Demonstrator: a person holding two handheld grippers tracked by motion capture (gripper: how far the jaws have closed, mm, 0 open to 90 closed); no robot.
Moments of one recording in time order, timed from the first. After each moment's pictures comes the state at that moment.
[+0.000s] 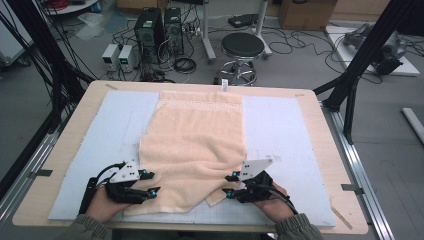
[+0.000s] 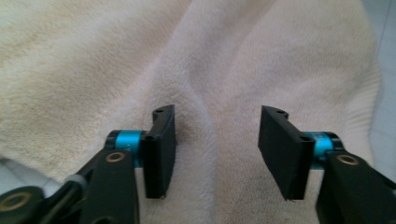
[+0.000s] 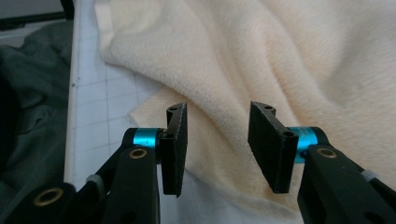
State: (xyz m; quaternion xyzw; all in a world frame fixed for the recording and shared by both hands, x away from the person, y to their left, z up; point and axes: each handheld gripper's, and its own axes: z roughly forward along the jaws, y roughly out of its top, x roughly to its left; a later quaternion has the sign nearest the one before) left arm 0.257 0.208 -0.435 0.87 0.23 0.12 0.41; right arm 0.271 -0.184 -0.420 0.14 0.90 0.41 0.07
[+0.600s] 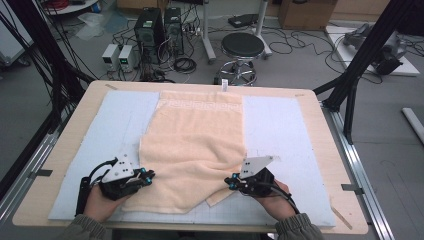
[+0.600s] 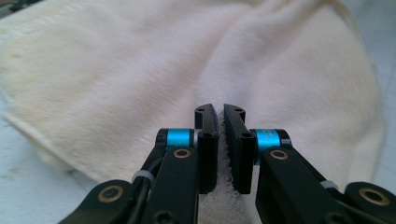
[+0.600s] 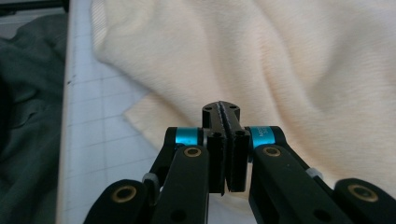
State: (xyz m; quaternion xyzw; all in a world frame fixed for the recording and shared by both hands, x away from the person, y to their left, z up) left arm 0.258 0.218 -0.408 0.83 0.26 0.18 0.46; right arm 0.276 -0.187 -0.406 0.13 0.90 0.41 0.09
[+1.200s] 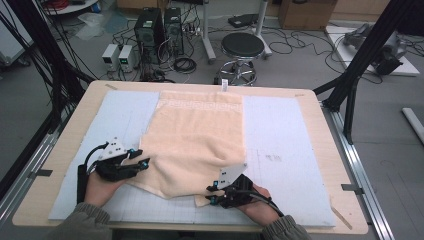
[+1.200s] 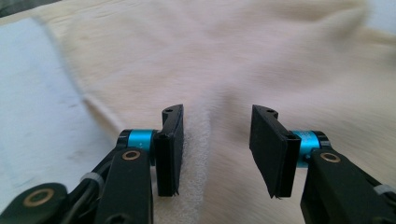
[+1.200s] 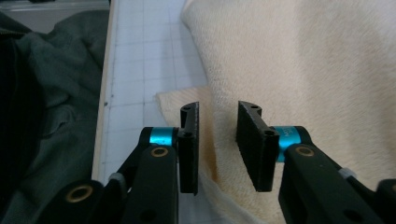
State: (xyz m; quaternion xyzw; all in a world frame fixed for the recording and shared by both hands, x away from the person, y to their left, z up) left arm 0.285 0.237 -0.413 0.81 0.32 0.18 0.46; right arm 0.264 -0.136 -0.424 0.07 0.92 0.39 0.04
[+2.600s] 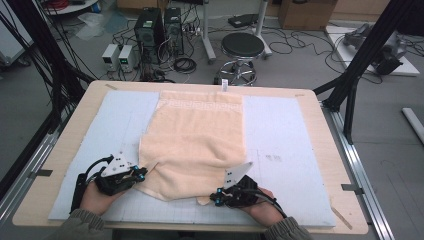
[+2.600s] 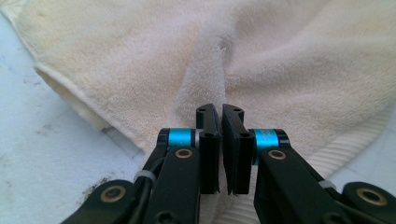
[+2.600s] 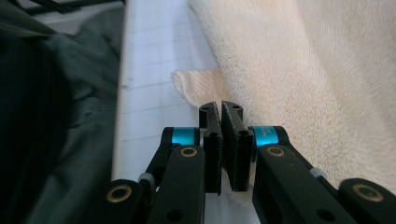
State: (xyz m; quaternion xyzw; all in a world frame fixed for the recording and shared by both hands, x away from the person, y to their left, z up) left arm 0.266 0.236 -0.423 0.85 0.28 0.18 0.41; right arm 0.263 -0.152 -0.428 0.09 0.91 0.40 -0.02
